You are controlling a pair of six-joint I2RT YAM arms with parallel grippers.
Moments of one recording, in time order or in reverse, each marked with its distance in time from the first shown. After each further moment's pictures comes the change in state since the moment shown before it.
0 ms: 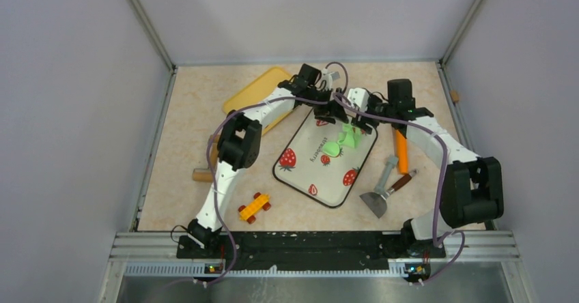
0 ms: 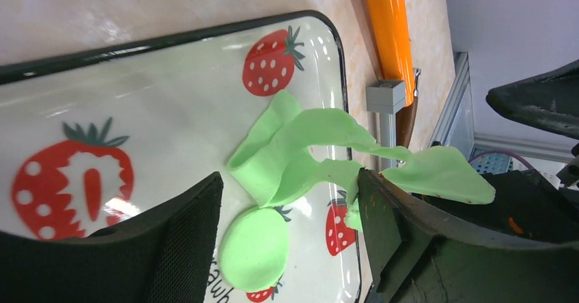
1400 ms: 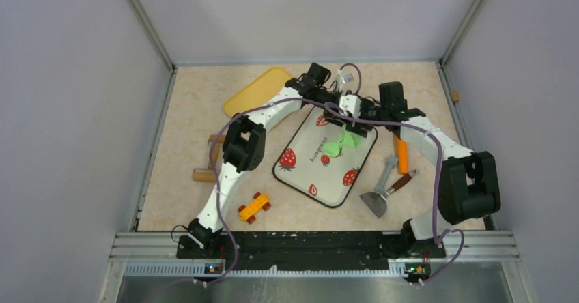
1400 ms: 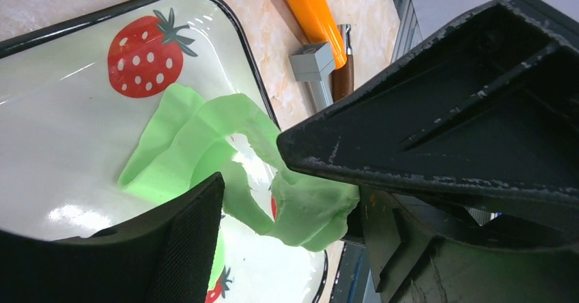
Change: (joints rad) left arm -0.051 0.029 0.124 -0.098 0.174 0.065; right arm 0.038 0.028 0.002 0.008 -0.002 -0.070
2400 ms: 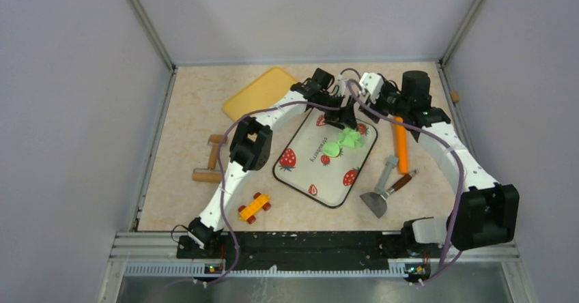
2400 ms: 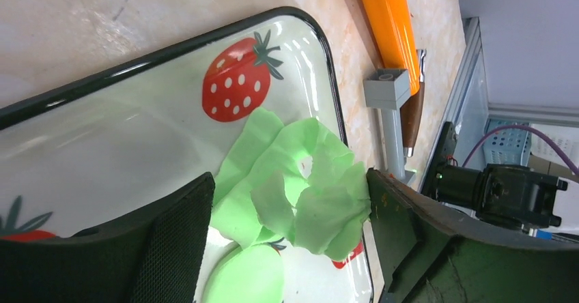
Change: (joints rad) left arm -0.007 0.125 0.116 -0.045 -0.132 0.034; right arm -0.059 -0.195 0.048 -0.023 0.084 0.136
